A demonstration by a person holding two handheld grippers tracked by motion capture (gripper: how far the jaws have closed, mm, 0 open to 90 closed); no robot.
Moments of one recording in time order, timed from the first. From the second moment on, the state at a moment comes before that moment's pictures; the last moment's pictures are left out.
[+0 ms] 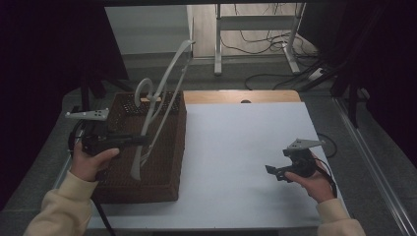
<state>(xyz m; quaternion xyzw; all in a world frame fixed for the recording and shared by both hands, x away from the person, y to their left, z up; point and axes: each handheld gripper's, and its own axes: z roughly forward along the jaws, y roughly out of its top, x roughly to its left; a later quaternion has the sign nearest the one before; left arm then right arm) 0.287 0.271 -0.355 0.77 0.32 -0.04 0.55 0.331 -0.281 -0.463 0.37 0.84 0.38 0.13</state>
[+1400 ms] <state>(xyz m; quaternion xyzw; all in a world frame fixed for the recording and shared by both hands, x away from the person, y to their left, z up) 0.302 0.337 -0.431 0.81 0.38 -0.07 0.44 0.332 -0.277 -0.467 0.37 0.85 0.36 0.13</state>
